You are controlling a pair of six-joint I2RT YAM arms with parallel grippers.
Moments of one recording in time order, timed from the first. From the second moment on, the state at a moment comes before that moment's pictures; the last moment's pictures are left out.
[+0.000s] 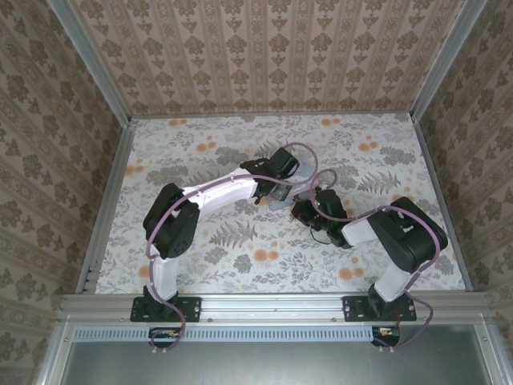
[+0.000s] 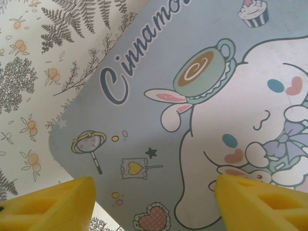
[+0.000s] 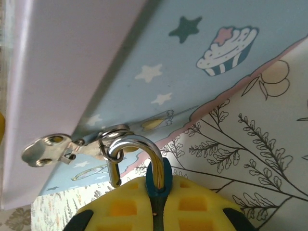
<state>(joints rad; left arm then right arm) -0.88 1.98 1.53 -0.61 -0.30 -0.18 0.46 1.70 0.46 0.65 -0.19 1.04</state>
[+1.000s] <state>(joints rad) -0.89 1.99 1.52 -0.52 -0.28 -0.17 0.25 1.87 0.51 0.88 -0.44 1.06</state>
